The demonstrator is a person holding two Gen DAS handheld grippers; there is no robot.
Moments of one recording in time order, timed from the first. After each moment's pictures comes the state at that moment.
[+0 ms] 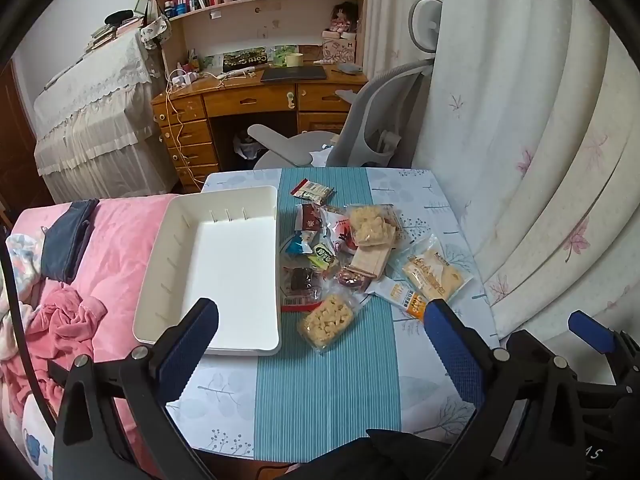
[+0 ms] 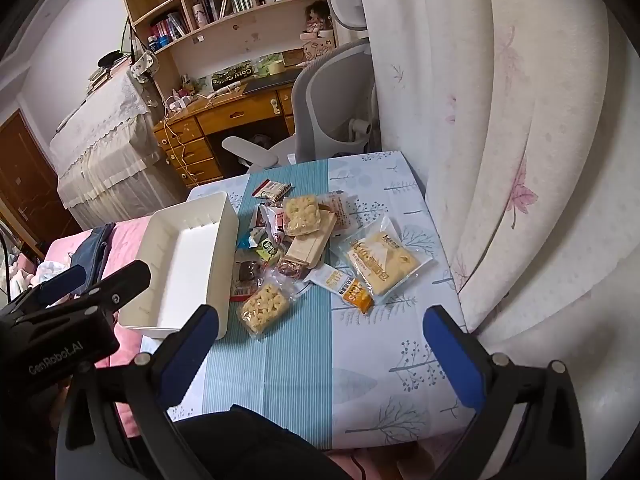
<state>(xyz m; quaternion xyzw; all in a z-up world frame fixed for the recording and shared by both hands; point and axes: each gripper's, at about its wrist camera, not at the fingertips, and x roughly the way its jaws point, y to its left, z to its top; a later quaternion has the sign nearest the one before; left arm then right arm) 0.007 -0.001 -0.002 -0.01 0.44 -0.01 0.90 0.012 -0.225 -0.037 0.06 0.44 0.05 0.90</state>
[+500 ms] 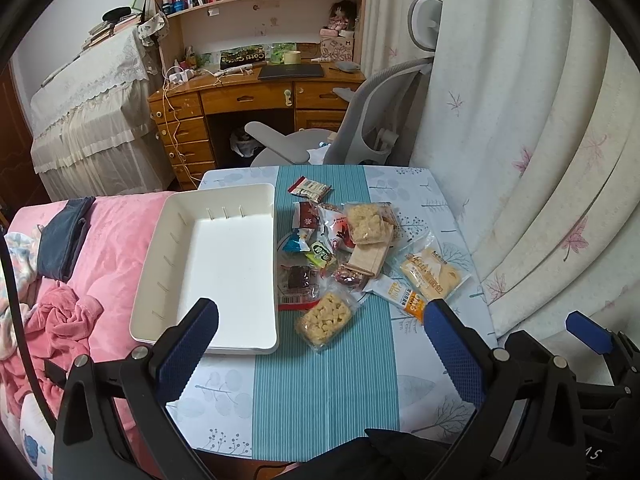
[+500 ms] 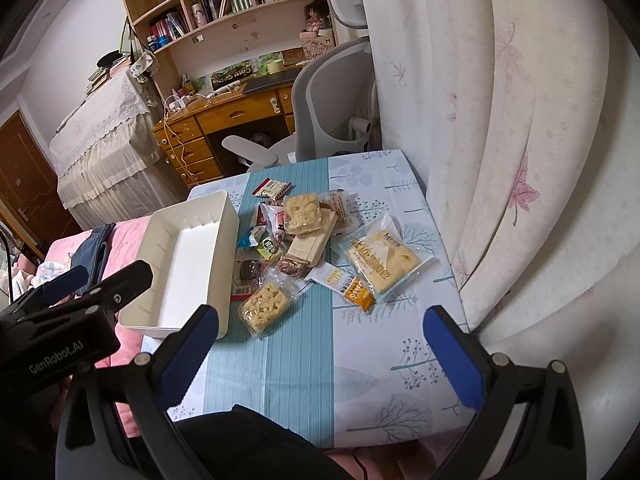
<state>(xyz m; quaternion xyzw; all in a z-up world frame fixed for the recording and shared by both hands) 0.007 -0.003 -0.008 -0.01 0.44 -0.01 0.90 0.012 -0.224 -0.037 0.06 0.44 0.05 0.89</state>
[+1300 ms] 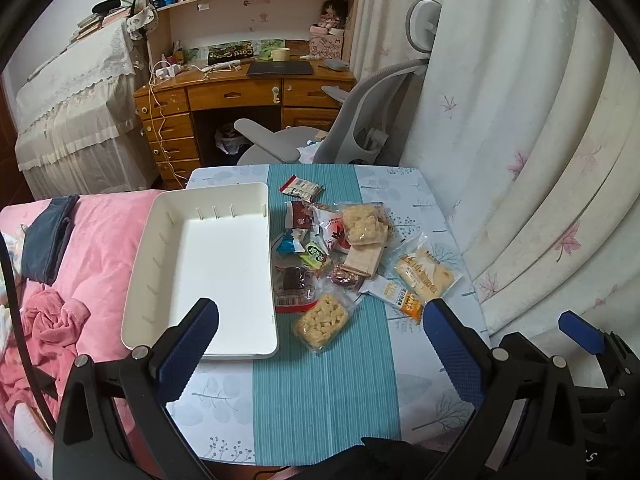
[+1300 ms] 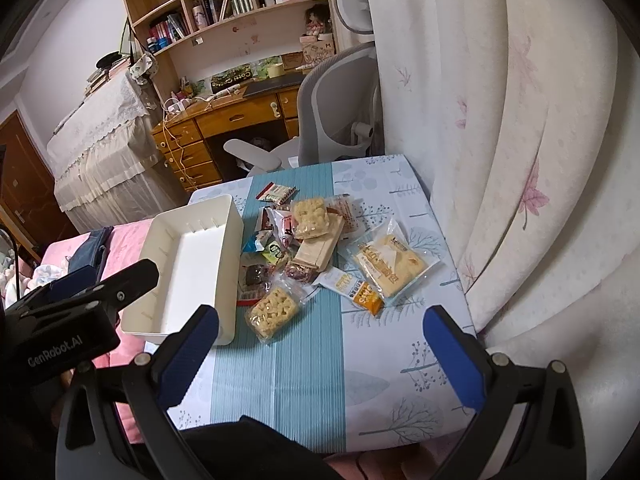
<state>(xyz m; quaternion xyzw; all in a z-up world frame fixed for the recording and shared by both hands) 0.017 0.007 -0.013 -0.03 0.44 -0.04 0.89 0.011 -0.204 -0.034 0.05 0.43 0.04 0.90</state>
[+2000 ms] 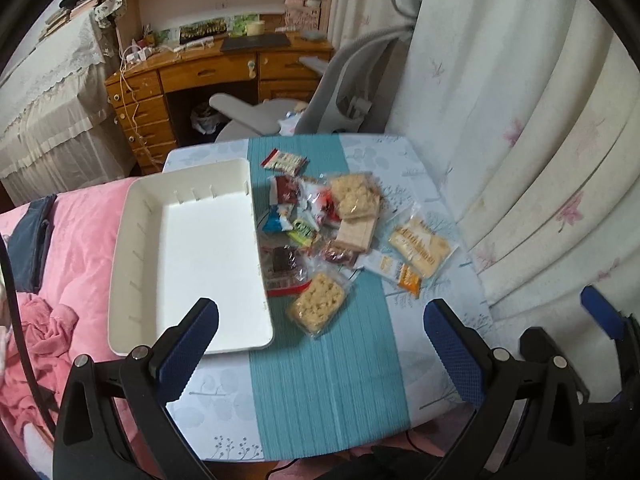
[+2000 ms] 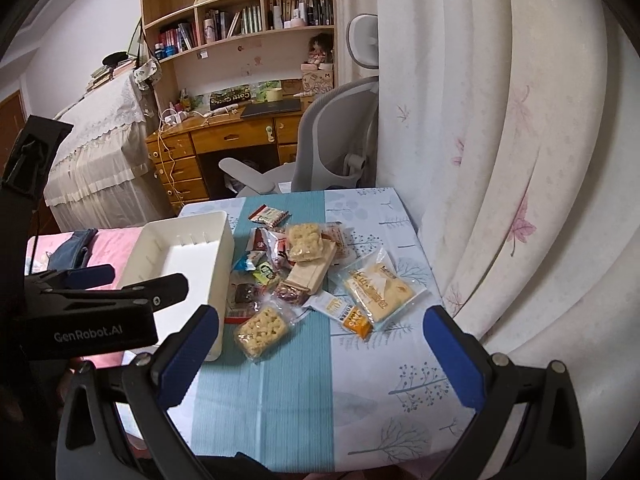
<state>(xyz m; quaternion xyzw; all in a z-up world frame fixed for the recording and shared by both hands) 0.039 0.014 -0.036 -0.02 0.50 -0.08 0.86 -0.003 -0.175 -0.030 0.00 0.38 0.01 0.93</state>
